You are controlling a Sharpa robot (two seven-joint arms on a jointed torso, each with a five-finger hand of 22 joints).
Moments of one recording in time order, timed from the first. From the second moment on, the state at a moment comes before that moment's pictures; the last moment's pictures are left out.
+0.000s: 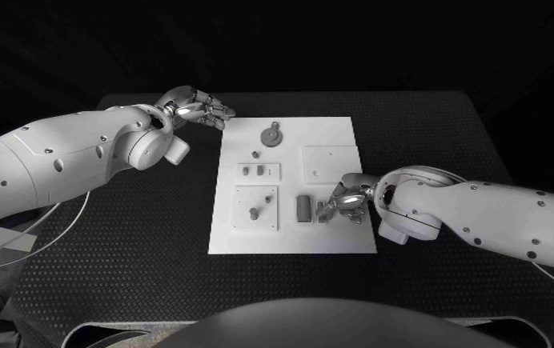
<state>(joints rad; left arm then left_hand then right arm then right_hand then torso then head) 1.29 -0.80 -0.16 1.24 -0.43 -0.18 0.12 1.05 -0.15 0.48 -0.19 0.09 0.85 0.18 0.31 0.47 1.07 0.16 0.07 0.21 0.85 0.14 0.50 0.53 0.04 0.87 0.04 0.07 0.80 1.15 -0.83 -0.21 1.63 -0.97 -0.10 -0.46 0.79 -0.19 0.65 -0.13 0.05 1.10 0.07 0.22 0.68 1.27 -0.04 0.98 1.08 1.28 -0.13 1.42 0.87 0.25 1.16 -0.02 0.80 1.31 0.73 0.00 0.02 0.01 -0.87</state>
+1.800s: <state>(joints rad) 1.29 -0.80 -0.16 1.23 -0.44 -0.18 0.12 1.05 -0.15 0.48 -0.19 0.09 0.85 0.18 0.31 0.47 1.07 0.16 0.07 0.21 0.85 0.14 0.49 0.54 0.04 0.87 0.04 0.07 0.81 1.14 -0.82 -0.20 1.59 -1.01 -0.05 -0.46 0.92 0.02 0.63 -0.29 0.05 1.11 0.07 0.23 0.69 1.28 -0.05 0.99 1.08 1.28 -0.13 1.42 0.87 0.25 1.16 -0.02 0.80 1.31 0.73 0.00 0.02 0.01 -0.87</state>
